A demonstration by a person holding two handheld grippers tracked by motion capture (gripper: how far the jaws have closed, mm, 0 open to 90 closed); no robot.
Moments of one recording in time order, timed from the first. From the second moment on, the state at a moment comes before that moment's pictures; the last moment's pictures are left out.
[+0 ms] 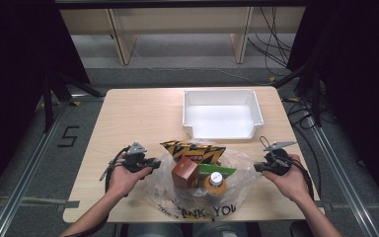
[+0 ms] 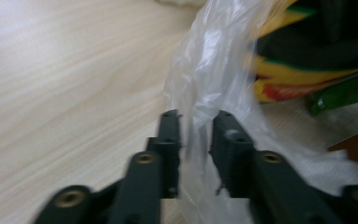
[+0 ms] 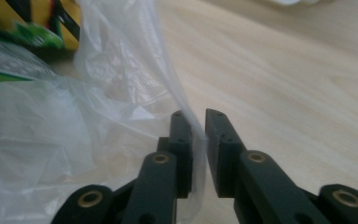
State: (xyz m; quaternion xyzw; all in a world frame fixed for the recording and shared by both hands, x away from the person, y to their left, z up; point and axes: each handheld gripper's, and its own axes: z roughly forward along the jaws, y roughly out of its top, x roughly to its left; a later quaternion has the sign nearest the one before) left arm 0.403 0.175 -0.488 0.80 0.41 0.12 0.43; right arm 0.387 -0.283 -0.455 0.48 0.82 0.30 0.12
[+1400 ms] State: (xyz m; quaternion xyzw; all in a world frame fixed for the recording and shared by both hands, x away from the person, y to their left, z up) left arm 0.378 0.177 -0.475 0.81 0.37 0.10 0.44; right arm 0.334 -0.247 -0.433 0.40 0.87 0.29 0.03
